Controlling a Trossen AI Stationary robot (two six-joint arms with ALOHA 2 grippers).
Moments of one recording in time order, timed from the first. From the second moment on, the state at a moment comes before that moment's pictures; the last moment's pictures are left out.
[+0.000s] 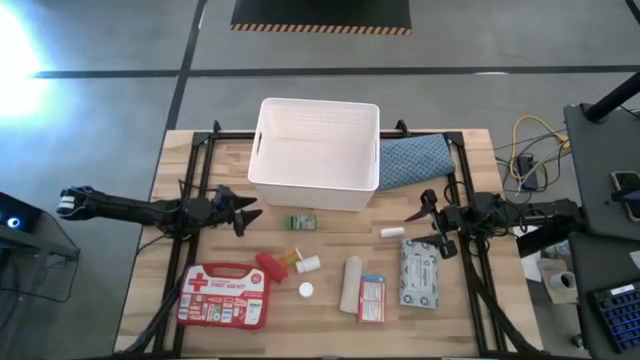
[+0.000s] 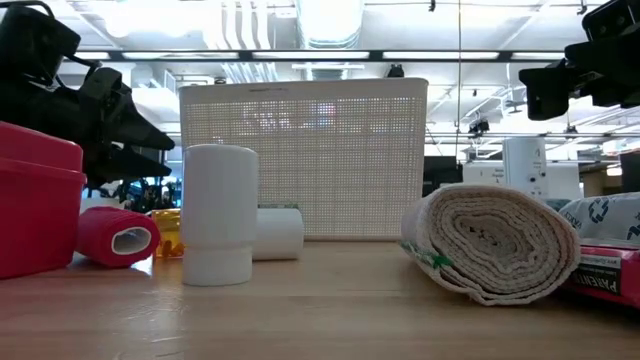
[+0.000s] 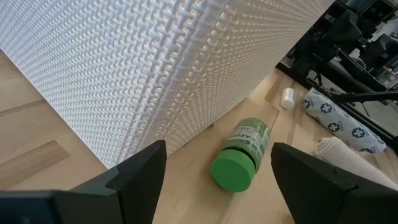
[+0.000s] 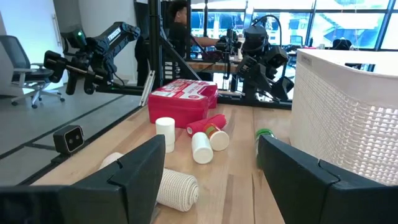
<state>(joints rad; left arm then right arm) -0.06 0.44 0.01 0.06 -0.42 -0.62 0.07 0.03 0.01 0.04 -0.18 0.02</state>
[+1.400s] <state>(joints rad) -0.06 0.47 0.02 0.13 -0.38 -1.33 0.07 0.04 0.01 0.54 0.32 0.56</state>
